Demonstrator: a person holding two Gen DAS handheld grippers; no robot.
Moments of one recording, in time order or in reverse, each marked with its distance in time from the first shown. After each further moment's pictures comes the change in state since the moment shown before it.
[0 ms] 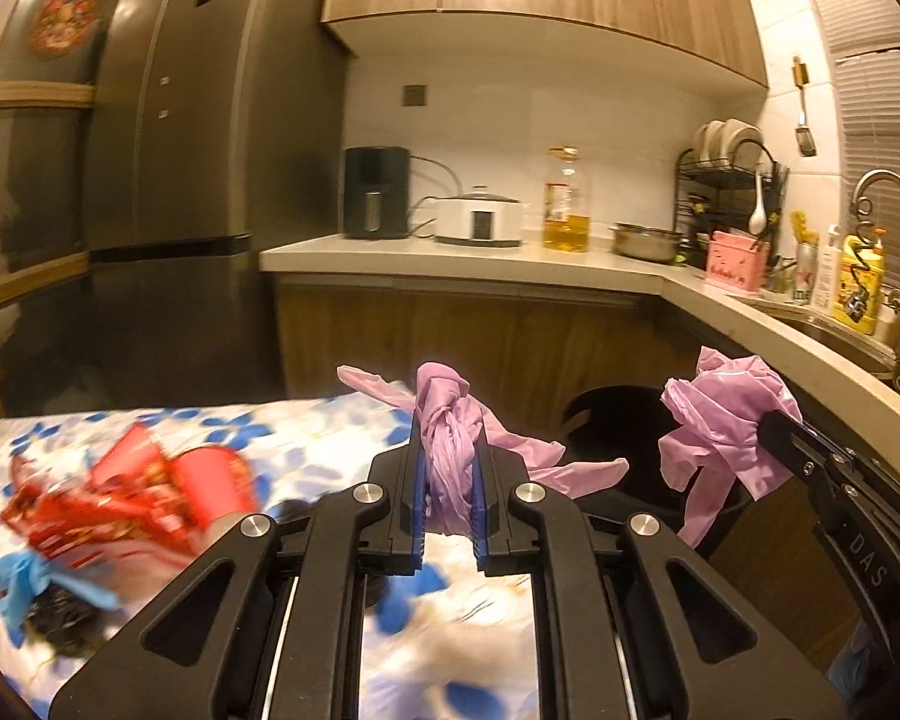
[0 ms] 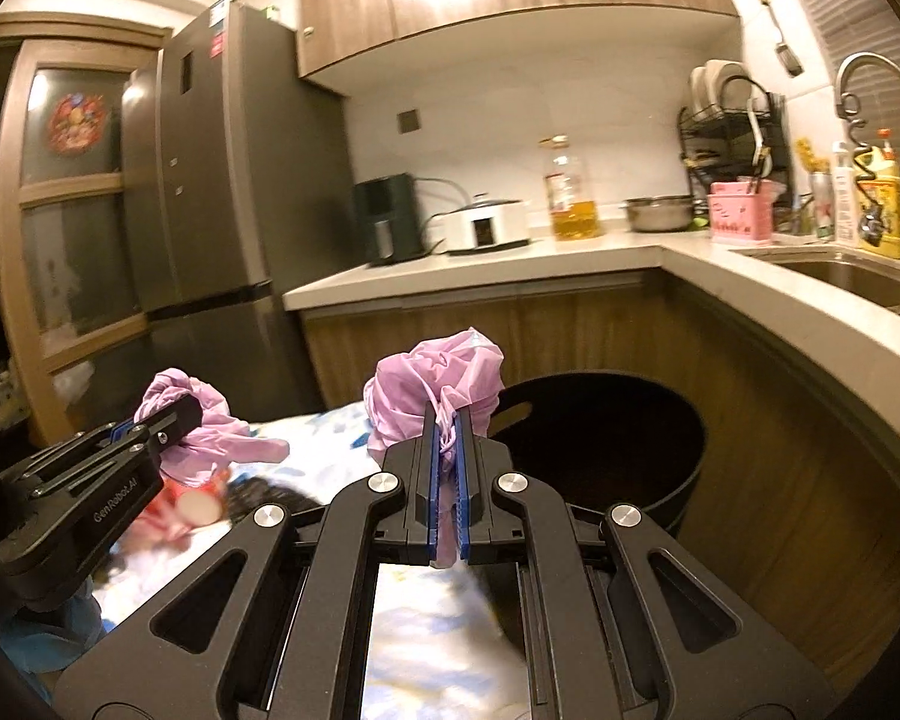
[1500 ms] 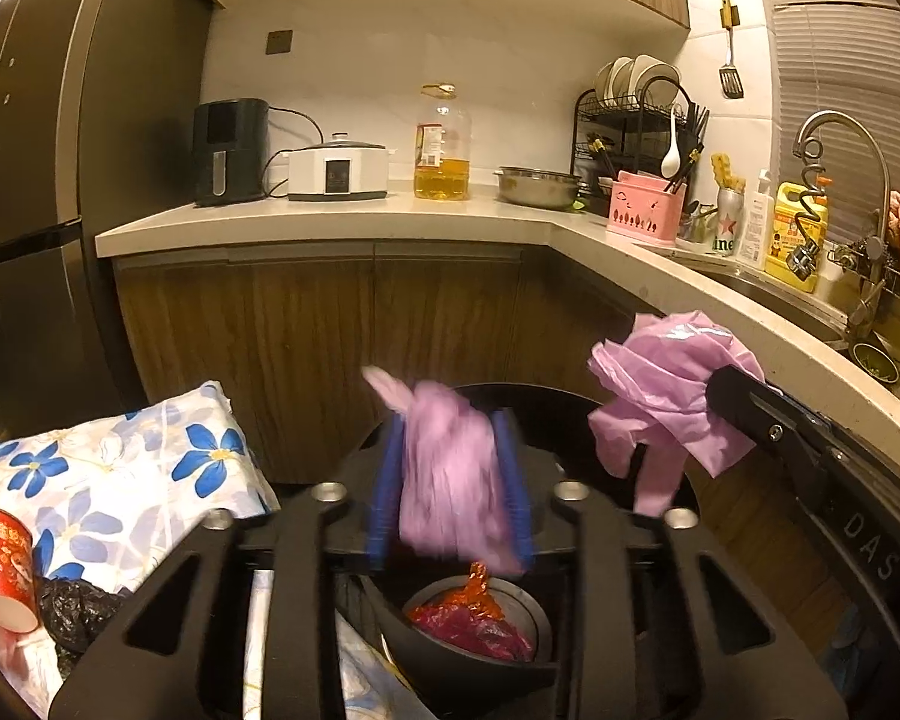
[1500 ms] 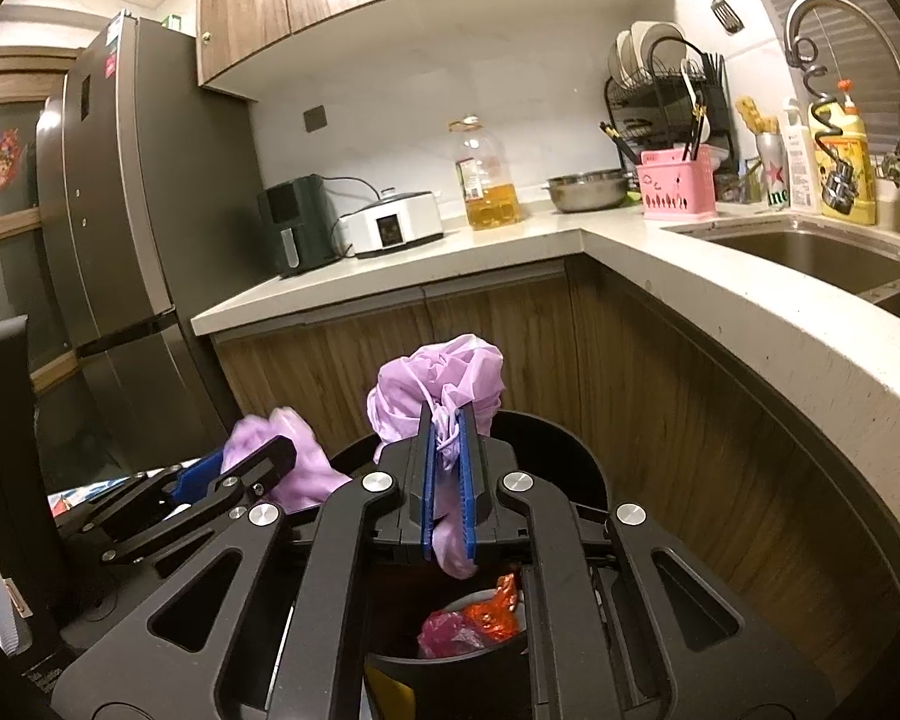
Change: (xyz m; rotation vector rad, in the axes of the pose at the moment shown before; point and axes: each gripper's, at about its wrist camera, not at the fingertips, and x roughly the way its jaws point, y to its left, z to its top) left arm 0.126 -0.106 0.011 0.061 0.112 -0.240; right arm 0.074 -0.100 0.029 0.102 0.034 -0.124
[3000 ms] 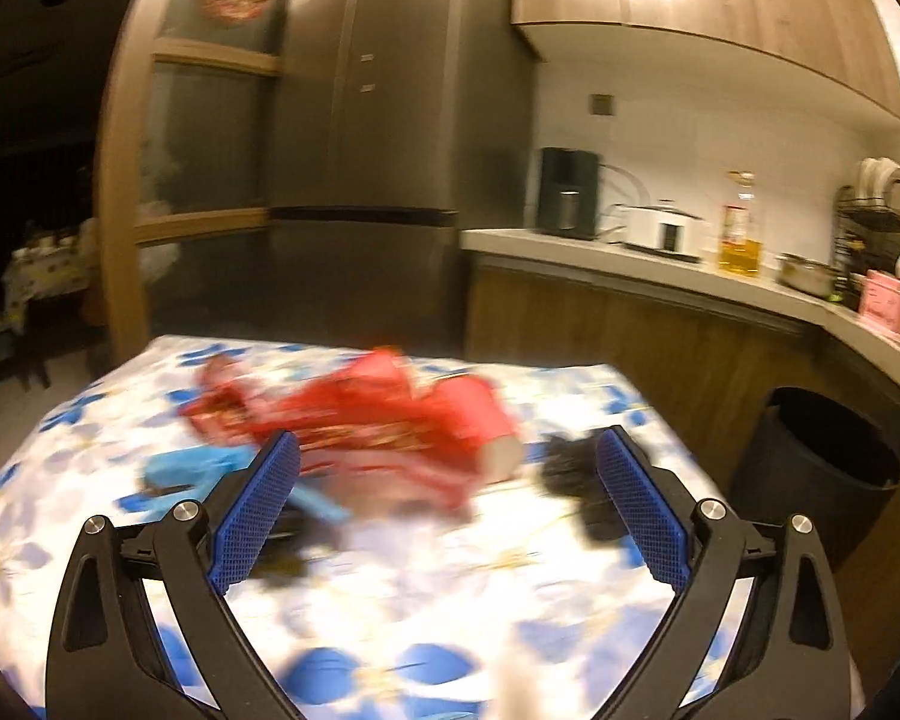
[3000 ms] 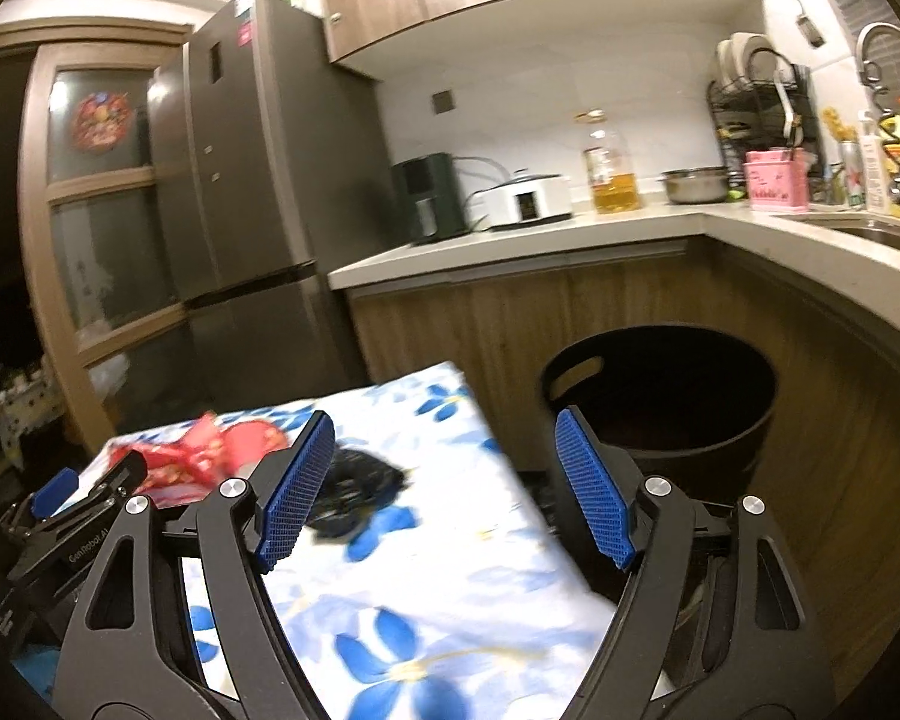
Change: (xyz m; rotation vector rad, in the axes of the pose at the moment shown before) left arm -0.230 0.175 -0.111 -0.259 -0.132 0.663; right arm -0.091 0.137 -0.082 -0.086 0.020 0.234
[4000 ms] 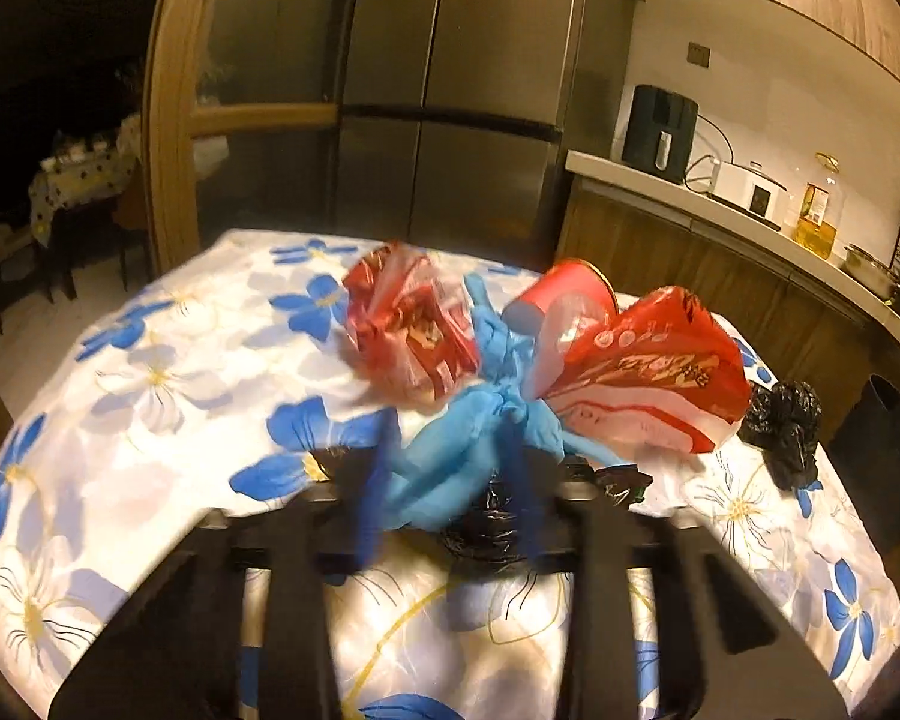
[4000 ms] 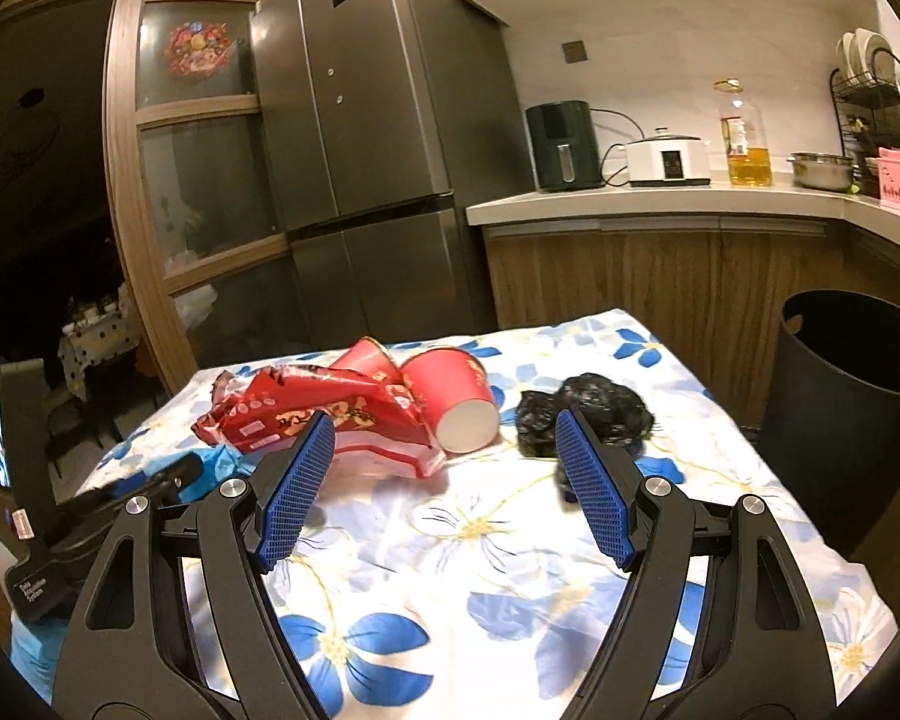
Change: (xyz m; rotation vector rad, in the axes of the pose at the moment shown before) left arm 0.057 0.128 -0.016 -0.098 0.222 0.024; right arm 0.051 0.147 -0.044 -0.097 0.111 0.211
